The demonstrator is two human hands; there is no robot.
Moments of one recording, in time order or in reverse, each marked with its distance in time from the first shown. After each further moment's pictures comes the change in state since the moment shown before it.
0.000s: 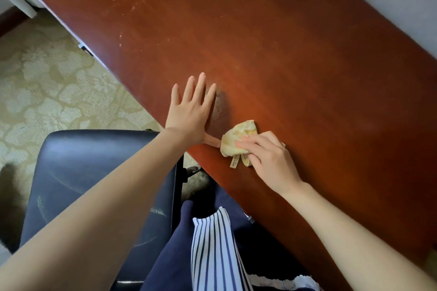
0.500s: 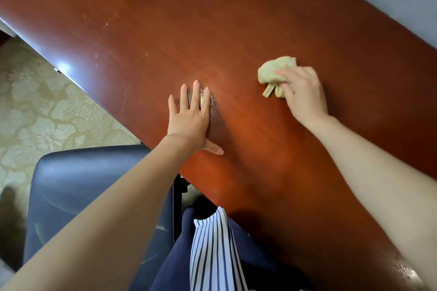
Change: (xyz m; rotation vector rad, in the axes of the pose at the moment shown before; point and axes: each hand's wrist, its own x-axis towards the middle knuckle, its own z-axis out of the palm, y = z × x) left_hand 0.042 0.021 -0.006 0.021 -0.158 -0.030; right_hand 0.099 0.114 -0.052 -0.161 0.157 0.358
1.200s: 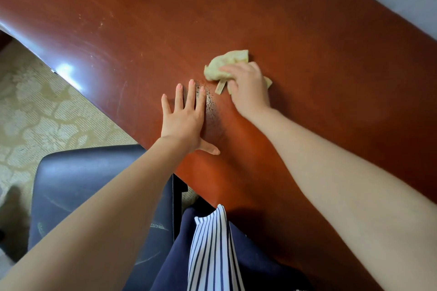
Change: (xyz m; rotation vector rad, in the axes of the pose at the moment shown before) left_hand 0.000 -0.002 -0.001 -0.013 0.007 -0.014; right_hand 0.023 -0.083 0.044 0.169 -0.074 -0.003
